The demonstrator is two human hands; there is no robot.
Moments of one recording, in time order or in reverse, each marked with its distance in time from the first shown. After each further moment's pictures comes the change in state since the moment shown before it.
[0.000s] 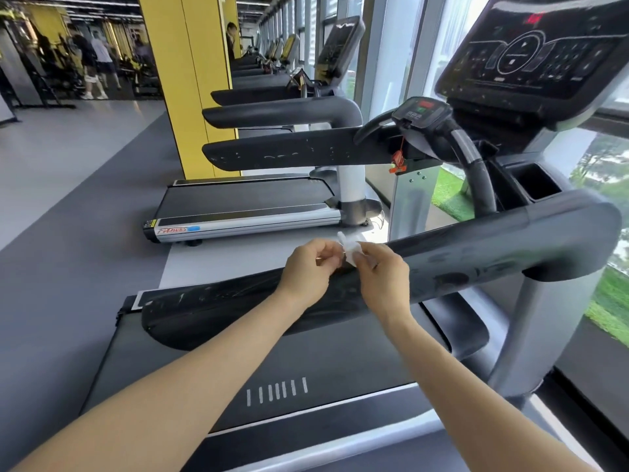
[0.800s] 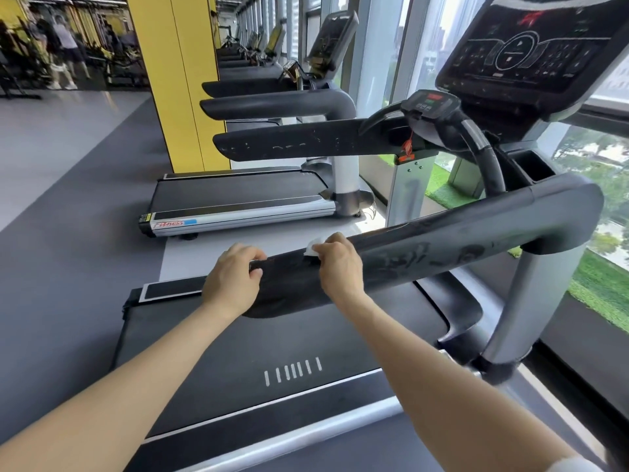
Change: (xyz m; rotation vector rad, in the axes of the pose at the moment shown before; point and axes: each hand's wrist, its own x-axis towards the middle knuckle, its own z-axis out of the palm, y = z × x) left_hand -0.069 -0.081 -0.170 0.652 0.168 0.053; right_hand -0.060 -0.064 0.116 -0.461 -0.175 -0.102
